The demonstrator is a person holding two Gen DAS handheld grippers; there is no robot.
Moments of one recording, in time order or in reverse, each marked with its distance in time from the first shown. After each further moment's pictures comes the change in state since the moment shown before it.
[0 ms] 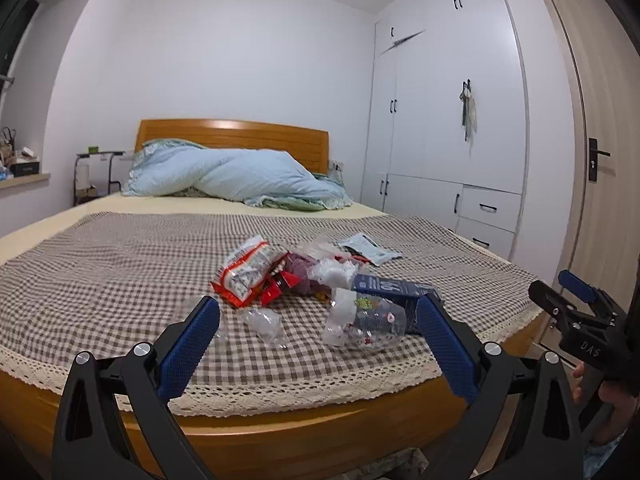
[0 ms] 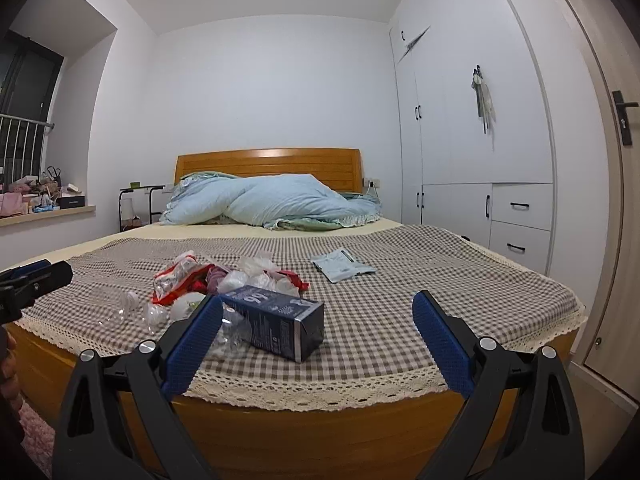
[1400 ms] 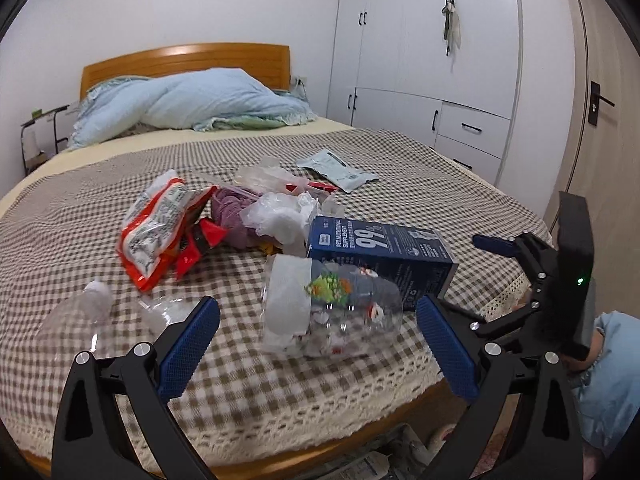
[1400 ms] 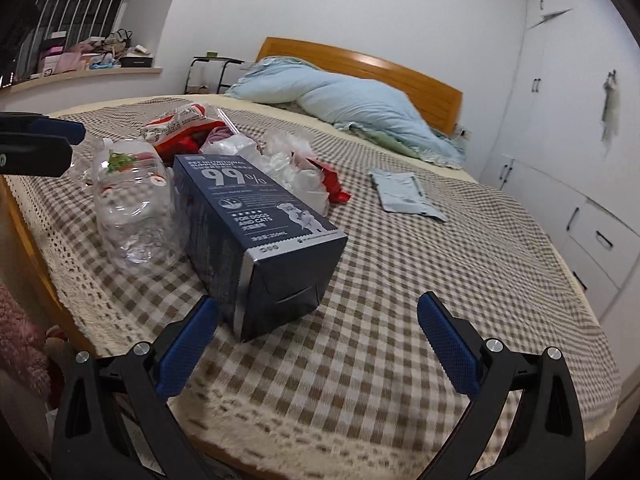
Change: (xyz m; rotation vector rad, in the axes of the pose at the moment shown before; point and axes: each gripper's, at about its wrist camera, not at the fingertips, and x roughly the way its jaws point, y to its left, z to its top) left arm 0.146 -0.036 0.000 0.062 0.331 -0.114; right arm 0.170 -0.009 -0.045 -0.369 0.338 0.258
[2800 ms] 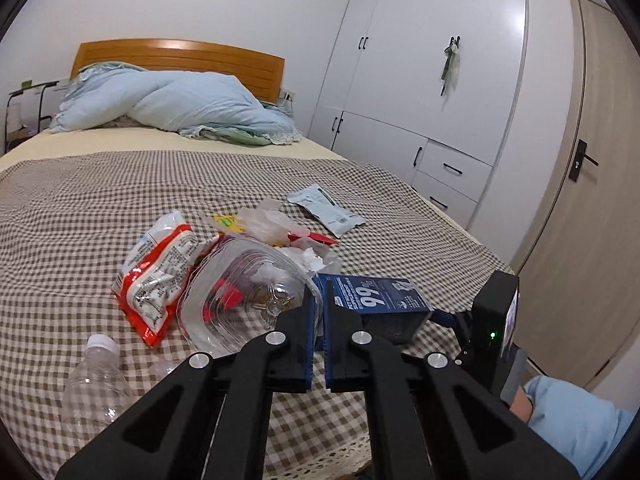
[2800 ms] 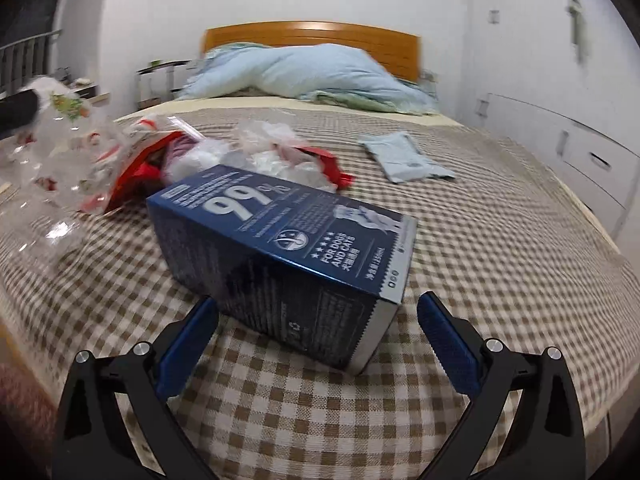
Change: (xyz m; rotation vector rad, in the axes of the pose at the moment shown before) left arm -0.007 0.048 0.051 -0.107 -0.069 -0.137; right arm 0.050 0.016 0.029 0.278 0.119 -0.105
